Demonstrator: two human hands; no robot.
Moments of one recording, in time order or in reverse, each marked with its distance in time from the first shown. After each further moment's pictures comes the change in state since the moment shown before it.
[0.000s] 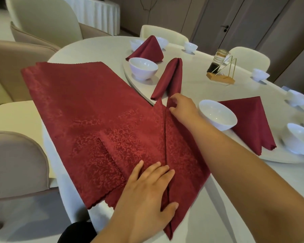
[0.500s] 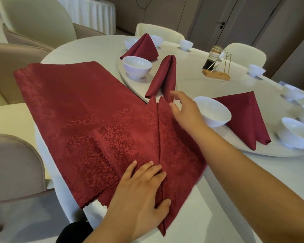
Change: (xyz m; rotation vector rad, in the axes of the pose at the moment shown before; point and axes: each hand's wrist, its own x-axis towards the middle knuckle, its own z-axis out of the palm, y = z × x) left_hand 0.004 0.003 -0.002 0.070 -0.078 -0.021; right_hand -0.038 0.006 -0.014 0.258 0.147 -0.114
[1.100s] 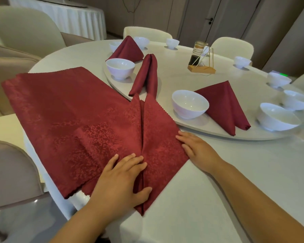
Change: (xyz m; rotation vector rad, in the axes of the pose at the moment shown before) left_hand 0.000 0.002 -0.004 0.006 -0.118 -0.007; right_hand -0.115 0.082 -0.031 -0.223 -0.288 -0.056
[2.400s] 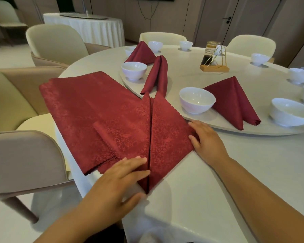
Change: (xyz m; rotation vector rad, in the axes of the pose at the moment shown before) left_hand -0.053 0.009 -0.029 -0.092 0.055 0.204; right_hand -0.010 -0.002 0.000 0.007 0.313 -0.020
